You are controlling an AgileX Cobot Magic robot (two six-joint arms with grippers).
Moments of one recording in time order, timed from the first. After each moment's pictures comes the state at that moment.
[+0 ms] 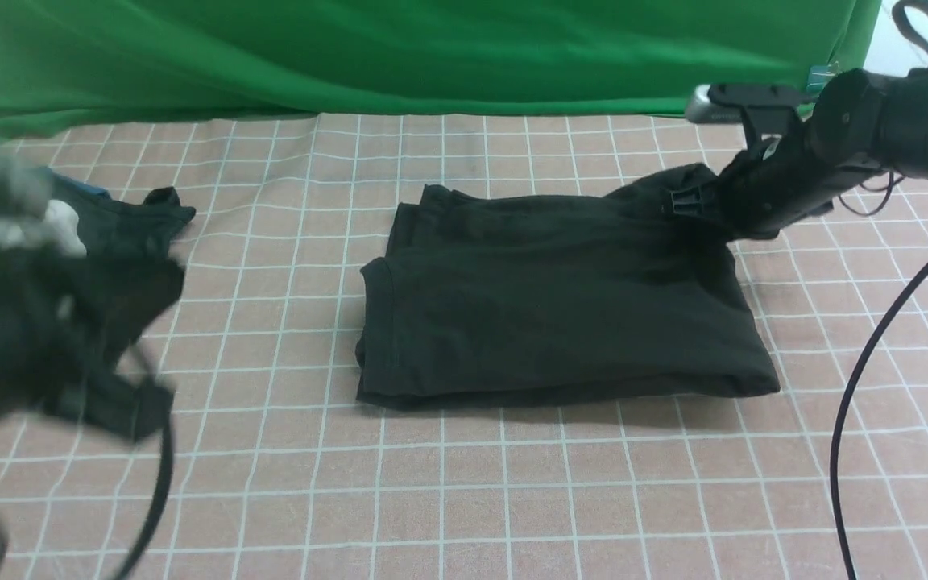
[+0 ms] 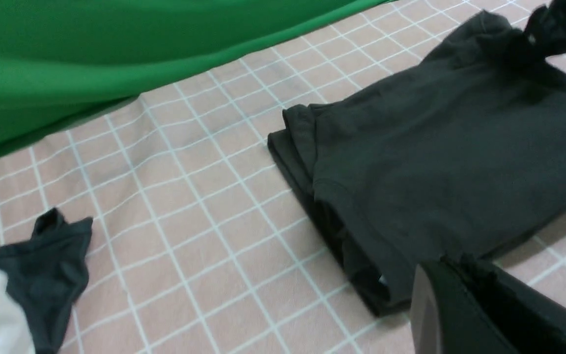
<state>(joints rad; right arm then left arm) 0.14 2.10 -1.51 0.24 0.55 -0.08 -0.23 0.72 -0.60 -0.32 0.42 0.50</state>
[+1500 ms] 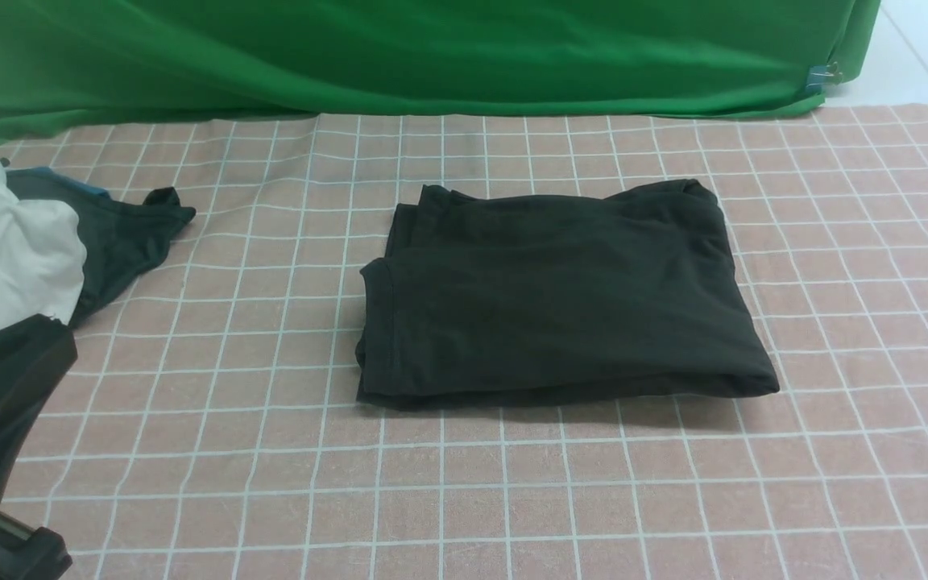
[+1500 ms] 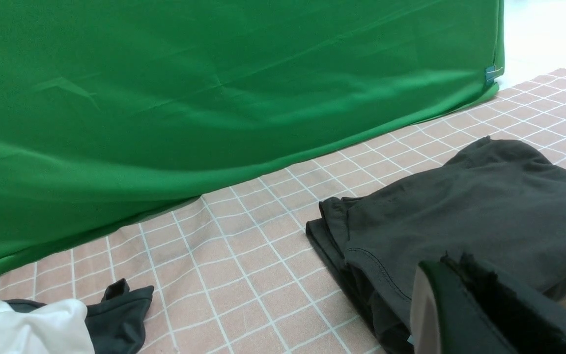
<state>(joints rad) 0.14 0.57 -0.67 0.13 0.85 -0.07 -0.23 0.33 -0.39 -0.31 0.29 0.50</state>
